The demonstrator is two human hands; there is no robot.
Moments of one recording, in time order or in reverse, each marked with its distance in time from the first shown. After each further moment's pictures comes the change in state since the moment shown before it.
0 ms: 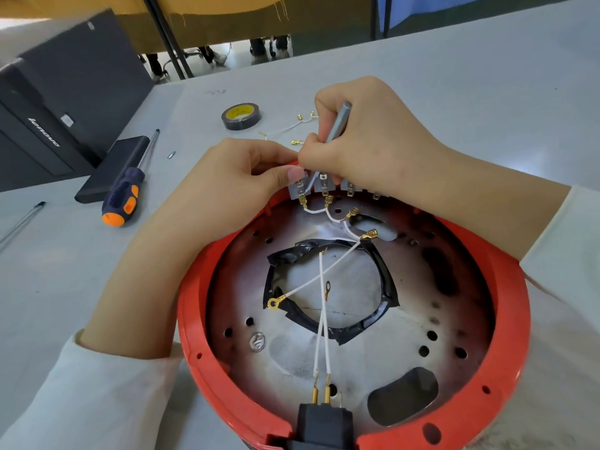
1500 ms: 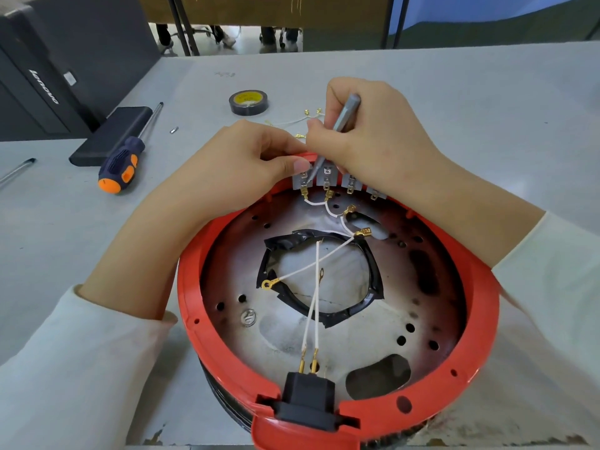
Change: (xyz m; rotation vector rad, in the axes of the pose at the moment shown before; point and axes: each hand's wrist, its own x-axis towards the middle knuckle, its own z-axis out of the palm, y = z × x) left_hand 0.000 -0.001 0.000 -0.027 -0.007 -0.008; right_hand 0.003 0.006 0.002 -0.012 0.050 -0.078
